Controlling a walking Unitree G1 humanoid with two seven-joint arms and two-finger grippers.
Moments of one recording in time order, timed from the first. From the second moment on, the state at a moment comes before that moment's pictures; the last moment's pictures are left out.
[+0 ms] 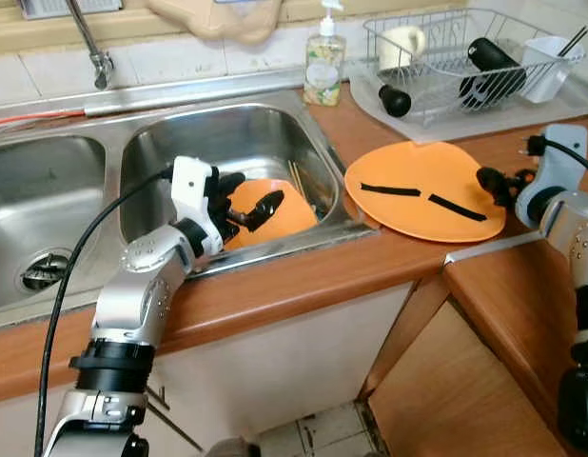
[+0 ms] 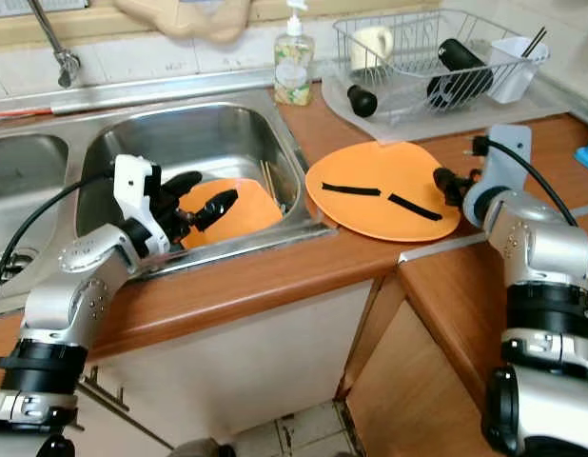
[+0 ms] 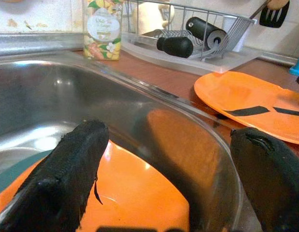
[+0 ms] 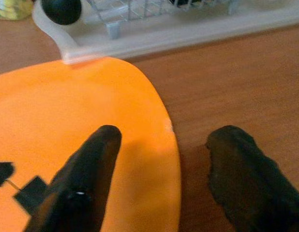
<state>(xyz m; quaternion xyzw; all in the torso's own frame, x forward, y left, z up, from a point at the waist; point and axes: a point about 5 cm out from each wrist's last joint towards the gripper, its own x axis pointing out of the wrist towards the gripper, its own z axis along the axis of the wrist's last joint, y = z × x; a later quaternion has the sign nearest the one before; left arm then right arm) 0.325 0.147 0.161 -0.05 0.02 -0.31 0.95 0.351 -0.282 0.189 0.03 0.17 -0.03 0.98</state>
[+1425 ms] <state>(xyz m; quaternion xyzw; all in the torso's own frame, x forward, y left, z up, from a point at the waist) 0.374 0.085 0.140 -0.29 0.13 -0.31 0.90 0.340 -0.245 0.159 0.17 0.18 0.17 0.95</state>
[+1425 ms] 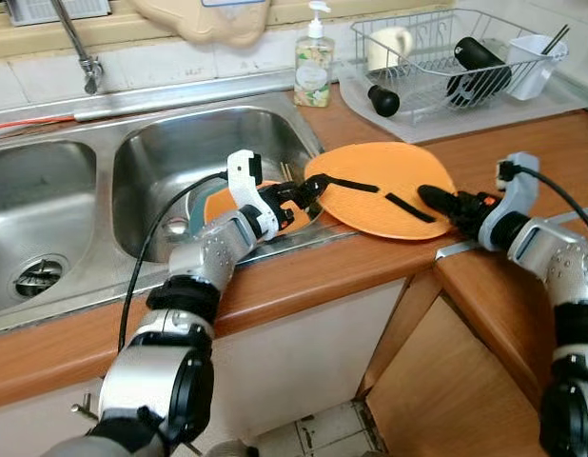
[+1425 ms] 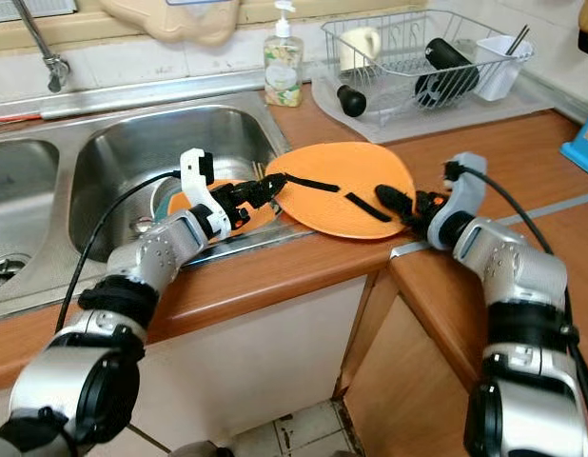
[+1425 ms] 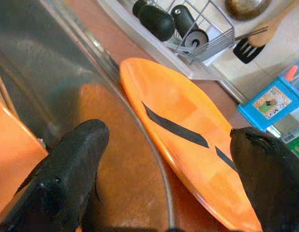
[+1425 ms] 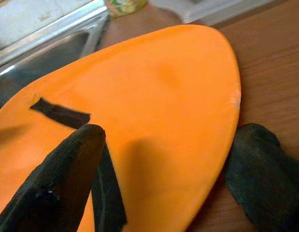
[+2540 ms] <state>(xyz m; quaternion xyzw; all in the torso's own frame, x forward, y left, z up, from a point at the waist) 0.375 0.078 0.142 -0.46 0.13 -0.34 0.81 0.333 -0.216 0.176 0.18 0.14 0.22 0.95</state>
